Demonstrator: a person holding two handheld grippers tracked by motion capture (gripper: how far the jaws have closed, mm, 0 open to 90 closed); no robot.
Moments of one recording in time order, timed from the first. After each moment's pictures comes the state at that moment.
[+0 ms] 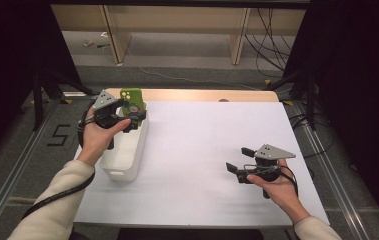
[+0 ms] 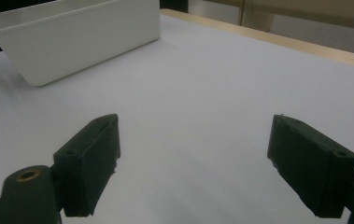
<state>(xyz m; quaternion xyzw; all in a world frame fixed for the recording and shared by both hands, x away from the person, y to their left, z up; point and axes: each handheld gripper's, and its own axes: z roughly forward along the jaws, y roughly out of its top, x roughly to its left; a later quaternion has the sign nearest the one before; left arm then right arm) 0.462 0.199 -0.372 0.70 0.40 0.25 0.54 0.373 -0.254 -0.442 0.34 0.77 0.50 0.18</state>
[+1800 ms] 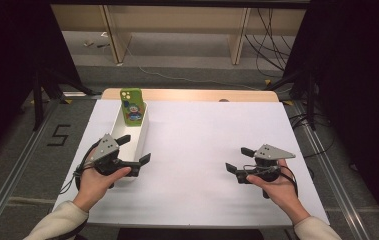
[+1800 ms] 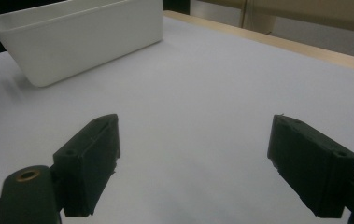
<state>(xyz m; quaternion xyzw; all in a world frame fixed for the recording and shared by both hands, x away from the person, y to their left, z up) 0.370 0.189 -0.423 0.72 0.33 0.23 0.56 0.371 -0.252 -0.440 0.33 0.78 0.50 0.18</state>
